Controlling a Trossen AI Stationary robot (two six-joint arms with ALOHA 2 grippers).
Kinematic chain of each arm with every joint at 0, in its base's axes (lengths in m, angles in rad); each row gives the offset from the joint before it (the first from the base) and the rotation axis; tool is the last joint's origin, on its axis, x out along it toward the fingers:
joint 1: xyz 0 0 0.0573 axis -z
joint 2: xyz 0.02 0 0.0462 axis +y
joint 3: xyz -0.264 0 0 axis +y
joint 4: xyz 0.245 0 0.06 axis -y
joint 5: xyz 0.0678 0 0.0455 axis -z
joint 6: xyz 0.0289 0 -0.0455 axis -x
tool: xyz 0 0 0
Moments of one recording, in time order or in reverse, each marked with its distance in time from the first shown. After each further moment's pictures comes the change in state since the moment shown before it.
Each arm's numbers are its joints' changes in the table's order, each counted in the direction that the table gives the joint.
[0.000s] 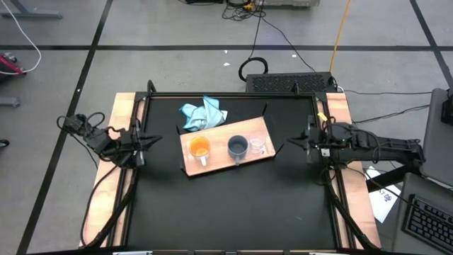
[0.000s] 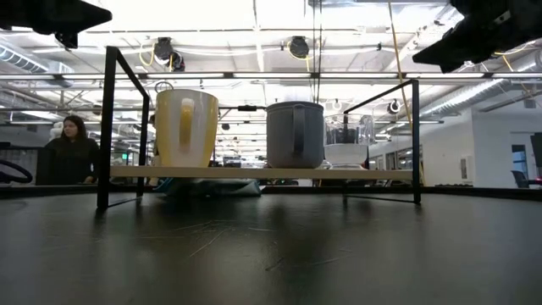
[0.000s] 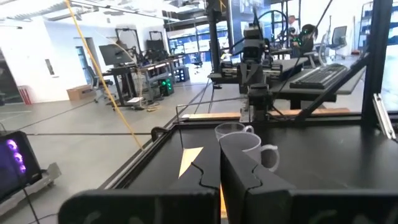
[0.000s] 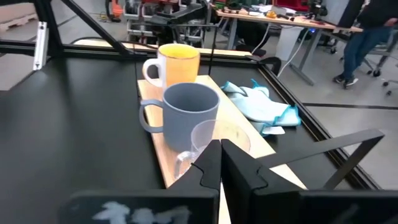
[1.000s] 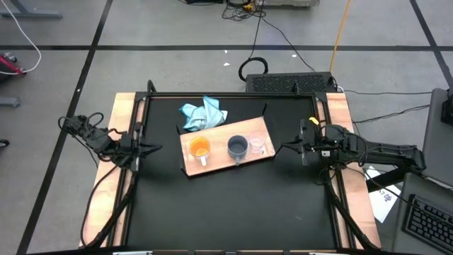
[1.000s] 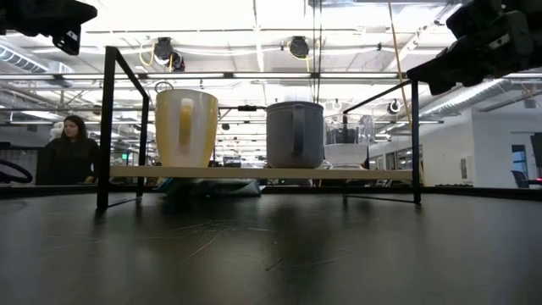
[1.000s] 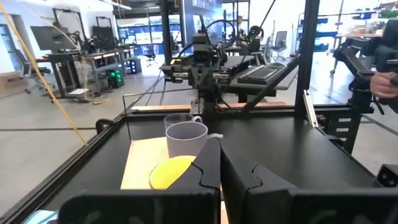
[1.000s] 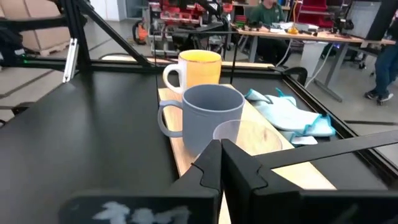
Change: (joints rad) left arm -0.001 -0.052 0.000 -0.125 0.212 0.137; right arm 0.098 -0.008 0.200 0.265 -0.211 -0.014
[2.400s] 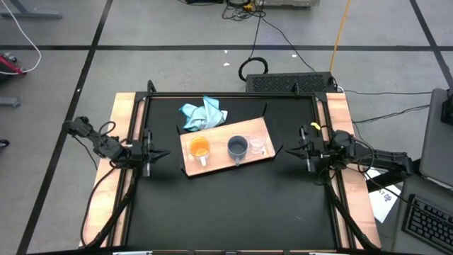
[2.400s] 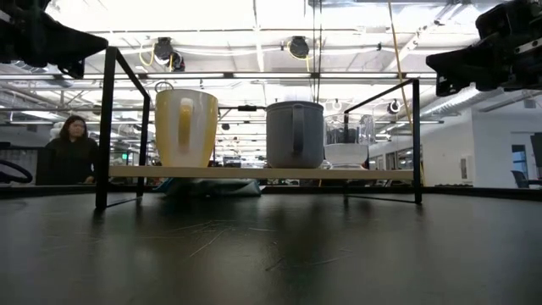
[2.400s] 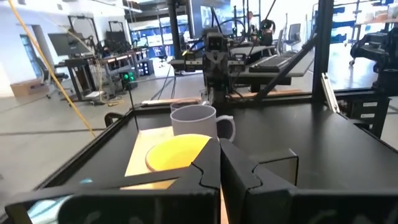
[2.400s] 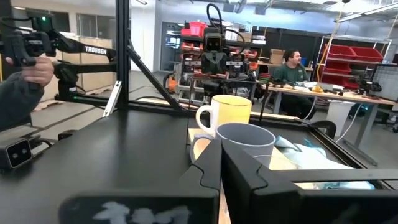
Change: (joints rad) left arm 0.000 0.000 0.211 0.217 -0.051 -0.059; right arm -0.001 -0.295 0.183 0.154 -0.137 0.002
